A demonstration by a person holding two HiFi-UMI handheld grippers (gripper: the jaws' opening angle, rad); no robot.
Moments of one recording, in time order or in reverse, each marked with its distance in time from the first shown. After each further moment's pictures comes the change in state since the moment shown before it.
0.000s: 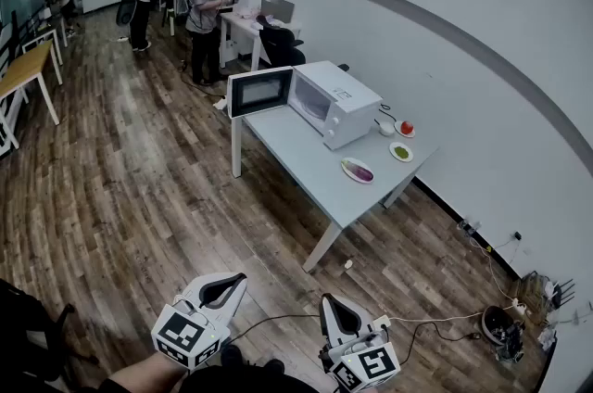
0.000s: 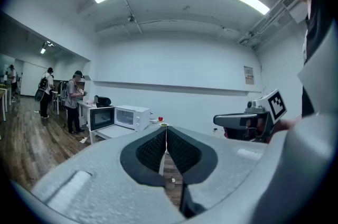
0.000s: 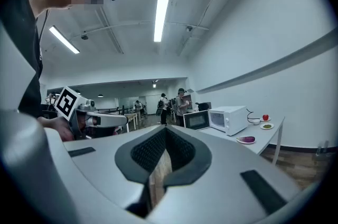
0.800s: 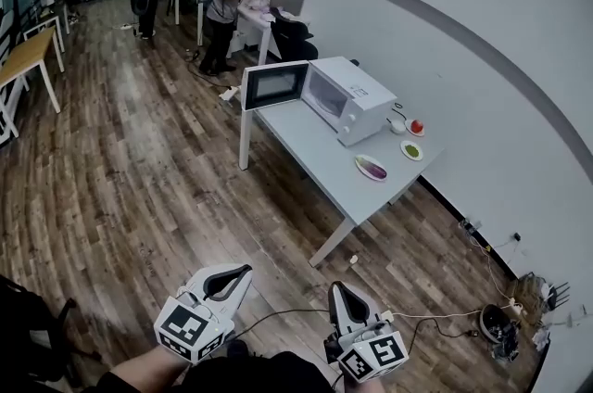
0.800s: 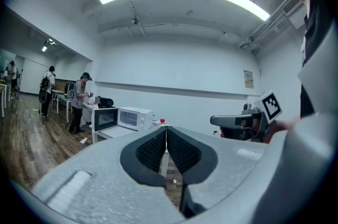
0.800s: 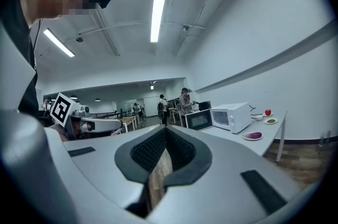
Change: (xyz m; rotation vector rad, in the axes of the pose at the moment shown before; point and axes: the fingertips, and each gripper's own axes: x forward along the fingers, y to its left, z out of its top) left arm -0.033 0.055 0.000 -0.018 -0.024 -0.018; right arm 0.046 0.033 0.001 0.059 -0.019 -0.025
